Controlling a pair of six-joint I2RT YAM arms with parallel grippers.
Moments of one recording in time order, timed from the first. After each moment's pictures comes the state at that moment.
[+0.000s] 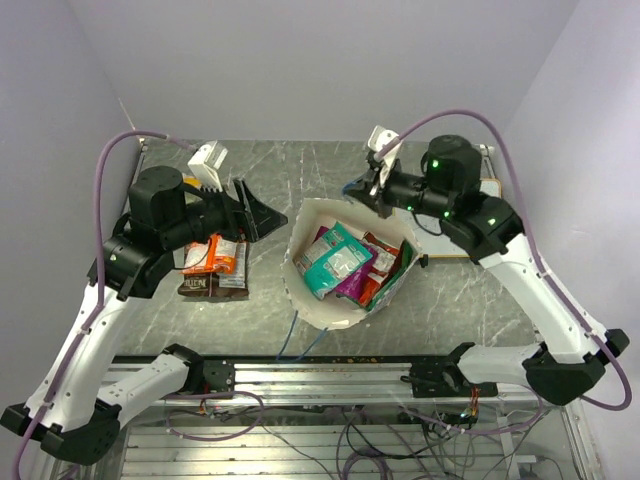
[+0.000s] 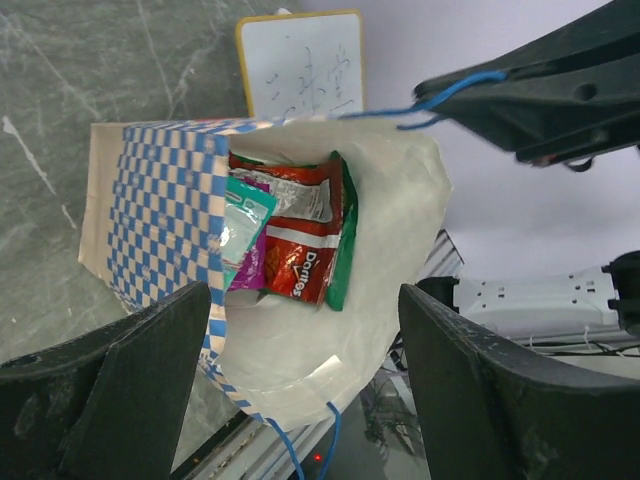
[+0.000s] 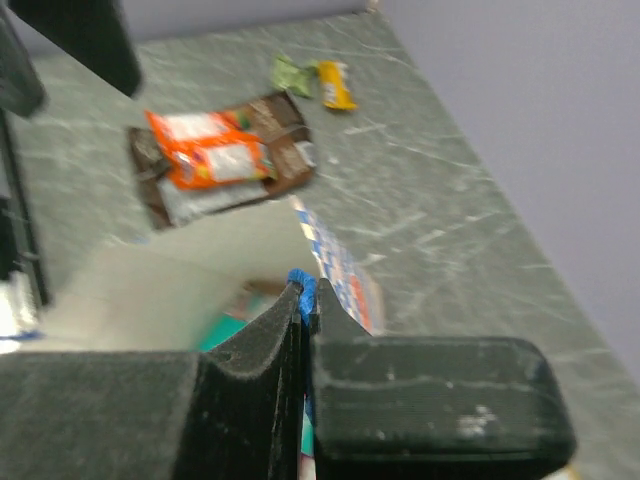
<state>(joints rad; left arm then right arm) -0.44 0.94 1.31 -0.65 0.42 -0.56 0.64 1.26 1.61 -0.62 -0.40 -0.42</state>
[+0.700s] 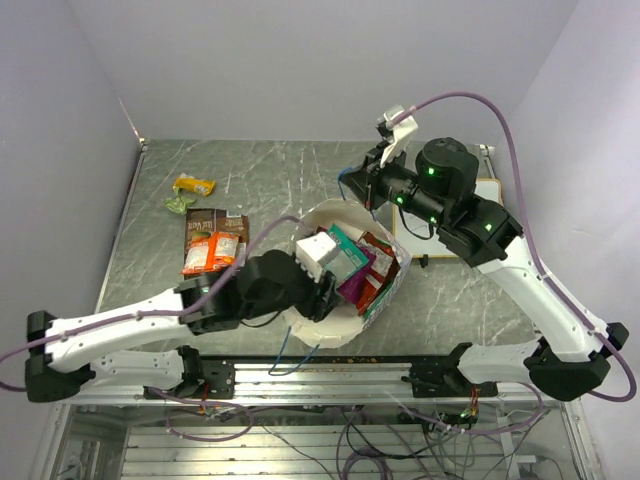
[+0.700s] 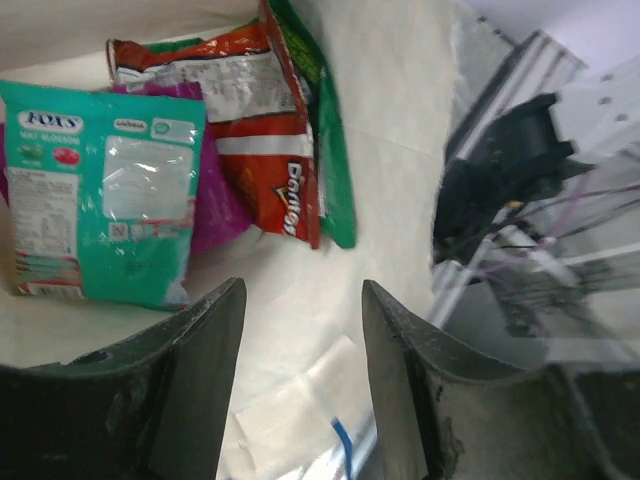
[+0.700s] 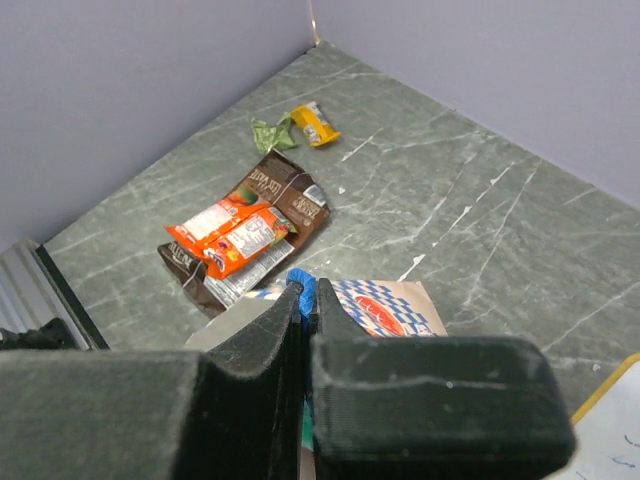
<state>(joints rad) -1.23 0.99 1.02 -0.42 -0.15 -0.37 0.79 1.26 1.58 -0.49 -0.04 0.10</state>
